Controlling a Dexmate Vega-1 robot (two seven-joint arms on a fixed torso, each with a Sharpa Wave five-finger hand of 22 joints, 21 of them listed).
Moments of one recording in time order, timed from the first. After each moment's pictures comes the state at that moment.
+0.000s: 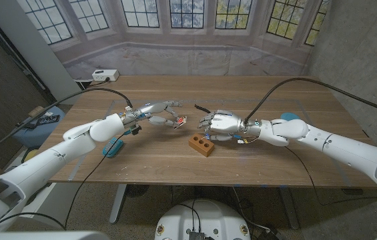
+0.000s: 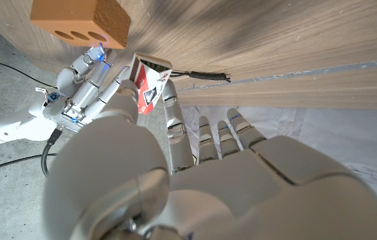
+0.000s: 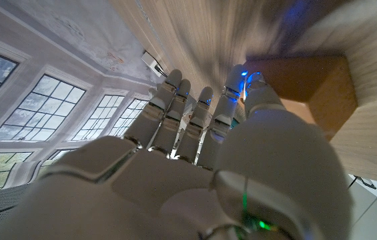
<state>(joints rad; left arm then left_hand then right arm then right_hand) 0.72 0.84 0.57 -1.36 0.26 -0.68 -0.09 0.94 0.08 0.38 -0.16 0.20 0.93 0.00 0.21 0.22 0.24 0.04 0.20 0.18 0.08 0.05 0.18 0.17 0.16 0.04 0.20 0.17 -0.45 -0.84 -1.02 -1.43 -1.29 0.49 -0.69 1.01 0.06 0.26 -0.16 0.20 1.07 -0.09 0.31 0.21 0.67 -0.13 0.21 0.20 0.56 -0.05 0.31 0.23 0.66 -0.06 0.21 0.17</state>
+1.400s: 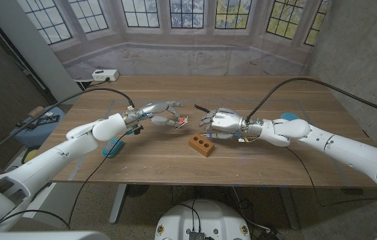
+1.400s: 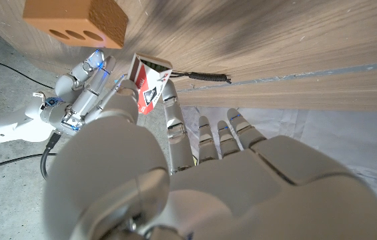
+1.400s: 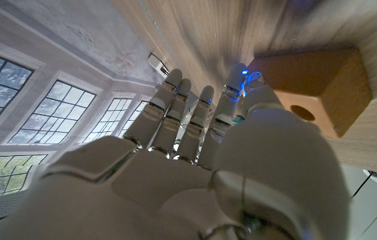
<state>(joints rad) 0.69 0.82 0.59 -1.33 0.27 -0.68 -0.09 0.94 0.08 0.38 -0.16 0.20 0.93 0.00 0.21 0.22 0.24 0.04 0.20 0.18 0.08 0.05 0.18 0.17 0.16 0.04 0.20 0.17 -0.47 -0.84 -0.99 -1.44 -1.25 0.50 -0.67 1.03 0.07 0.25 -0.16 0.20 1.11 -0.08 0.32 0.21 0.69 -0.13 0.21 0.20 0.57 -0.05 0.31 0.23 0.66 -0.06 0.21 0.17</state>
